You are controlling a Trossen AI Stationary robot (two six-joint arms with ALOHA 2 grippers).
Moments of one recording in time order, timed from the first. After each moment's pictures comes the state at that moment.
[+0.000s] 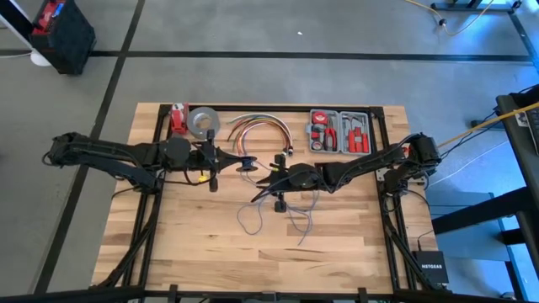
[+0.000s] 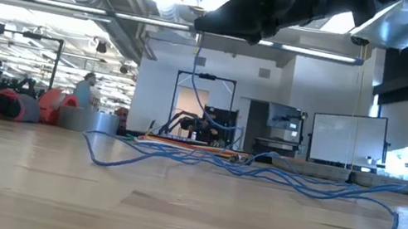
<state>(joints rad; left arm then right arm) -0.05 0.93 0.70 0.05 -0.25 0.09 0.14 1.69 1.00 0.32 0.15 -0.08</state>
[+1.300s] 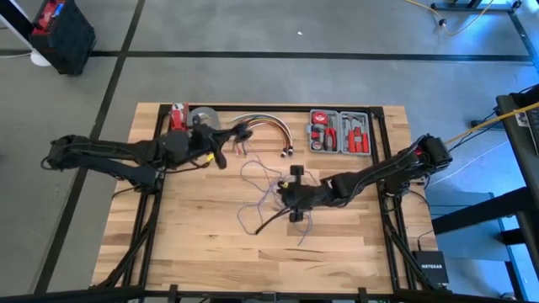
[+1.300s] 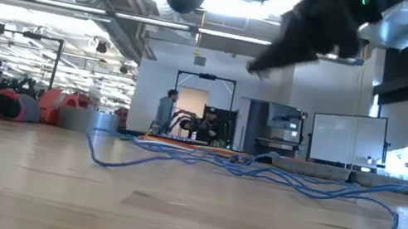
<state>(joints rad) 0.03 0.94 0.70 0.13 -0.60 -0.05 0.30 1.60 1.00 -0.12 0.45 -0.08</state>
